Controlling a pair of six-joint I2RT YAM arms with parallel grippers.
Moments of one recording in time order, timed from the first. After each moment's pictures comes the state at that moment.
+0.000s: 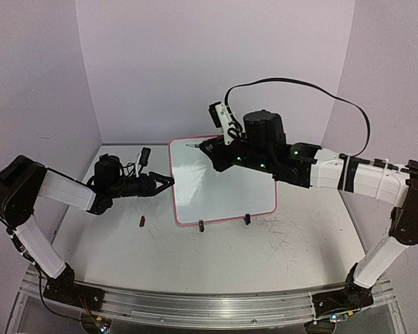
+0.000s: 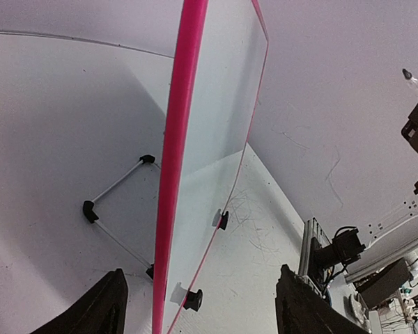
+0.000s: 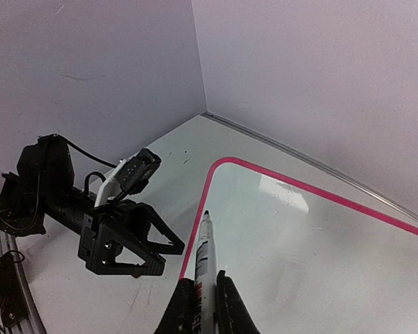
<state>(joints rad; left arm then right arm) -0.44 1.61 0.65 0.73 0.72 -0.59 0.94 1.62 1.39 -0.04 0.09 0.14</state>
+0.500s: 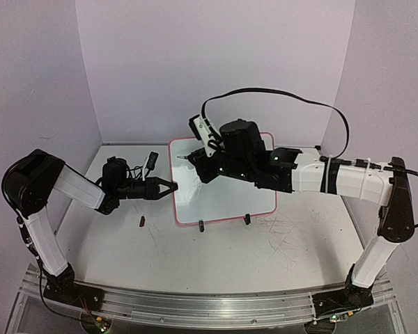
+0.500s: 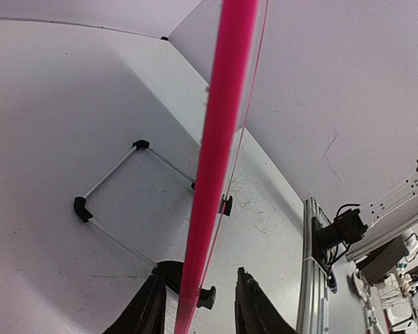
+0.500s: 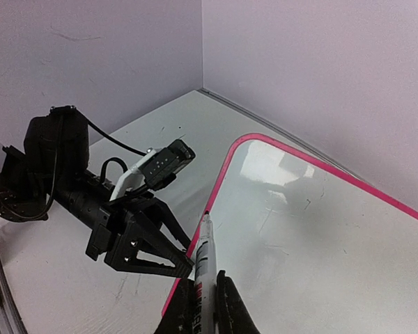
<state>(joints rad) -0.44 1.78 0.72 0.82 0.83 -0.56 1.02 1.75 1.49 -0.10 0.20 0.07</state>
